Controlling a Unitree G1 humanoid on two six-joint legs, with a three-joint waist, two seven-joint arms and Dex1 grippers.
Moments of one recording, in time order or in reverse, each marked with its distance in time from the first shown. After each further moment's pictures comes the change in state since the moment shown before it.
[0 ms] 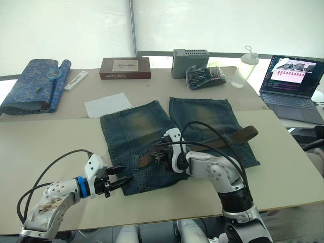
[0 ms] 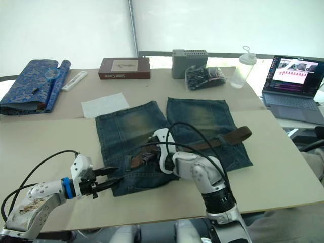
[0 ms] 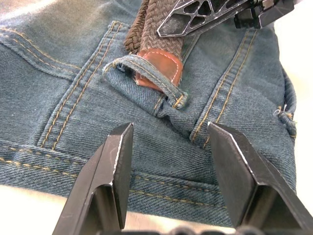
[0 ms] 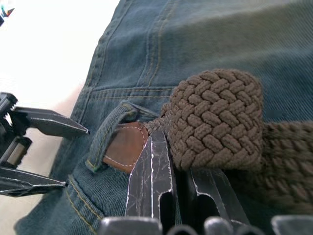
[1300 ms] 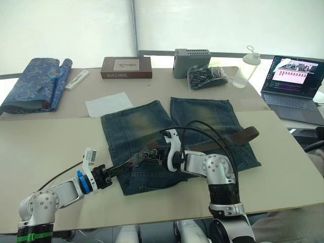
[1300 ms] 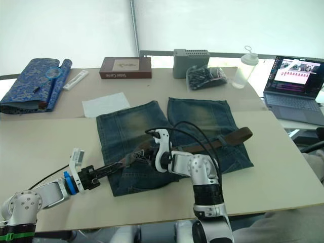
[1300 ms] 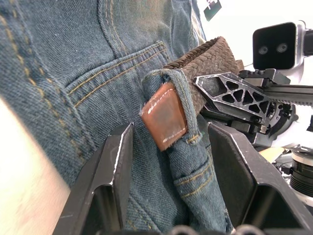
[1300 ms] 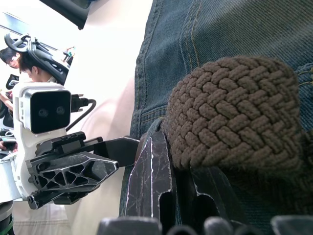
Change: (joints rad) left arm -0.159 -0.152 0.273 0.094 -0.648 0.814 0.389; right arm -0.055 0.161 -0.234 0.158 0.095 0.135 0.000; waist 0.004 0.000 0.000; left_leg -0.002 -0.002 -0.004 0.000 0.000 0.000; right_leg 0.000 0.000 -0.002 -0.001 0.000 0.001
